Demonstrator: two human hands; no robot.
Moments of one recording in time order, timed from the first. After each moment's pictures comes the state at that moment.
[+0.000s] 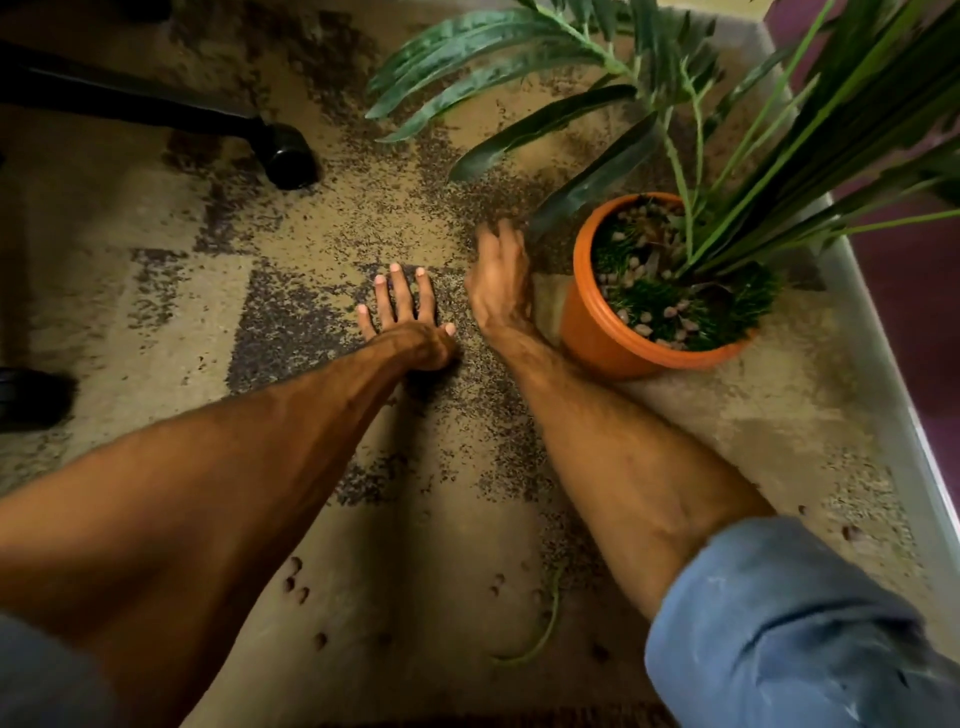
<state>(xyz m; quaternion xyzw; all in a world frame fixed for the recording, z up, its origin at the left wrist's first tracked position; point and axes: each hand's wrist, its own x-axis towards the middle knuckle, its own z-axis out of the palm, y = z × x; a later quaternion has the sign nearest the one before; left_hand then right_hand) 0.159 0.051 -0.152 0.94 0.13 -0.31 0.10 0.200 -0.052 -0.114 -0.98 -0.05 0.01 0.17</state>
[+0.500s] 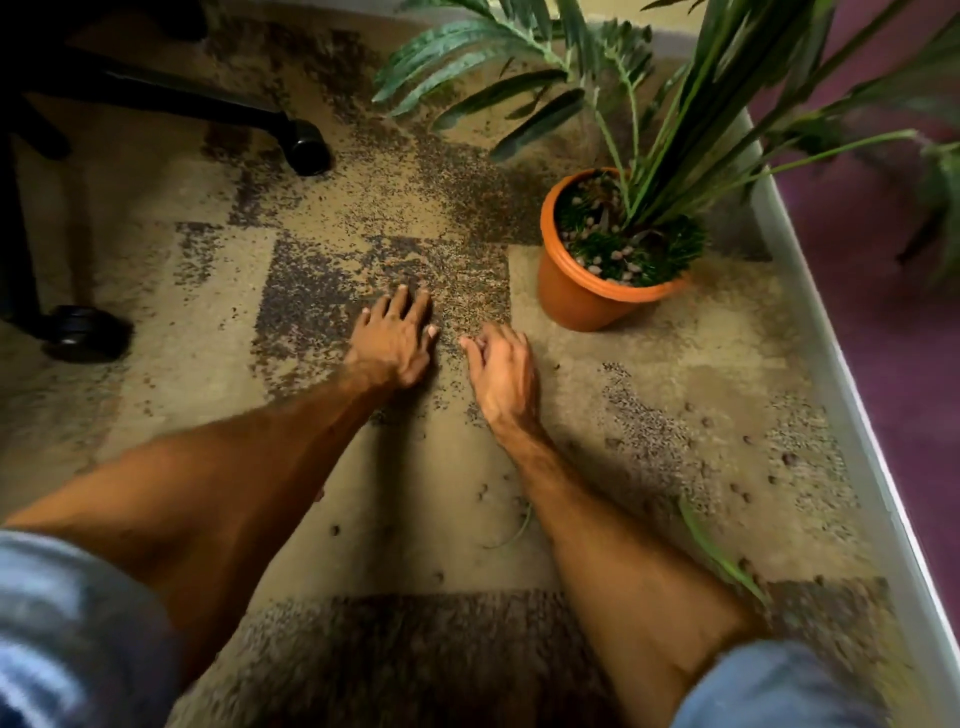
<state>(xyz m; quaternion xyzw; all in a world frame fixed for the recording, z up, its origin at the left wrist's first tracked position) 0.052 0.074 -0.137 0.98 0.00 -0.18 0.10 0.023 -0.101 -0.140 -0.97 -0.02 -0.04 0.25</state>
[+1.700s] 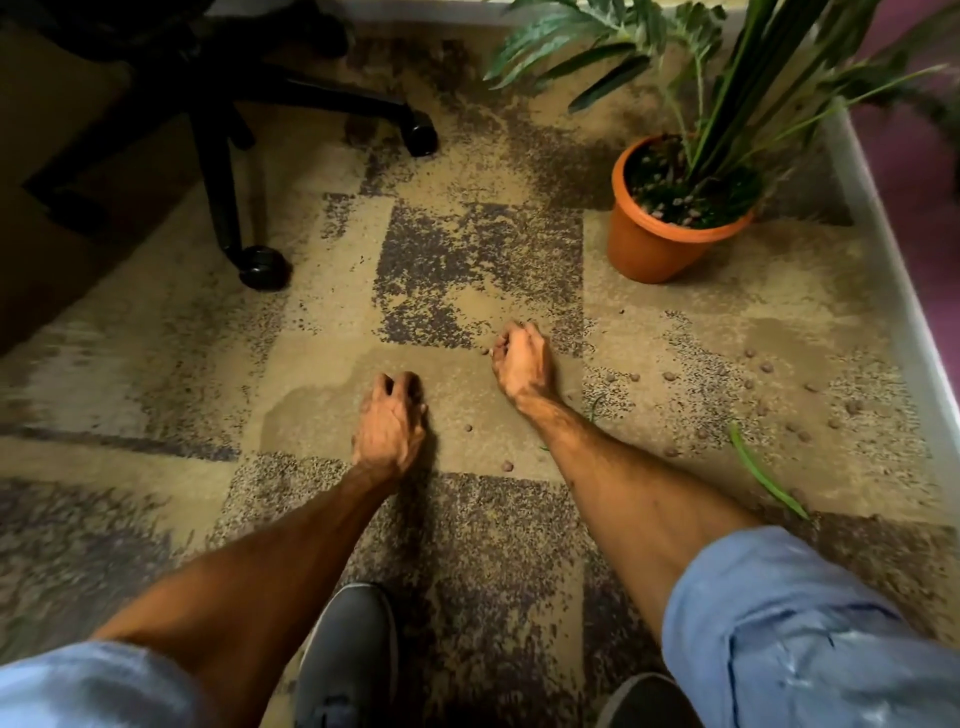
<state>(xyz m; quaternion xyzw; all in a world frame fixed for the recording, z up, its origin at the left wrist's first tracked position) -0.206 0.122 -0.130 0.97 0.15 -0.08 0.19 -0.083 -0.049 -0.118 -0.79 0.17 0.14 0.57</state>
